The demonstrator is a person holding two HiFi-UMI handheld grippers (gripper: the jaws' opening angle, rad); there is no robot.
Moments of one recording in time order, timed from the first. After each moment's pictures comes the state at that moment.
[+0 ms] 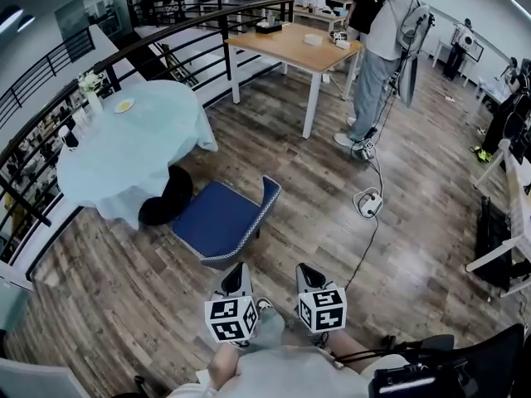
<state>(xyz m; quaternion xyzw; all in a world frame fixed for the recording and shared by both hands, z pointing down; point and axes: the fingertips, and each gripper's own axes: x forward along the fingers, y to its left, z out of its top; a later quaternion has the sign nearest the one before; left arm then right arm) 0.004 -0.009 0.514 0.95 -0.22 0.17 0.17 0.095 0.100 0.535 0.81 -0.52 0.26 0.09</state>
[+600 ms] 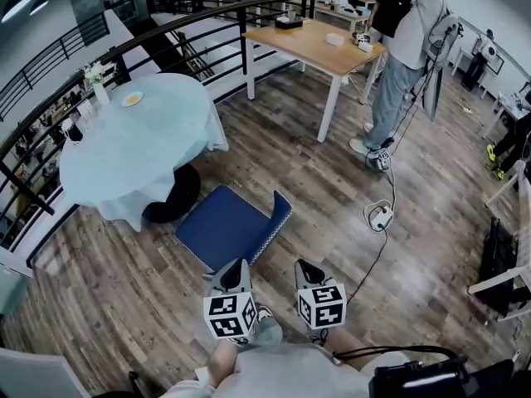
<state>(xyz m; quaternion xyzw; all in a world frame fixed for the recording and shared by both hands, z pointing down) 0.063 -0.084 0.514 0.94 -0.25 0.17 0.18 0.161 0.016 0.534 0.78 -0.55 0.27 0.10</state>
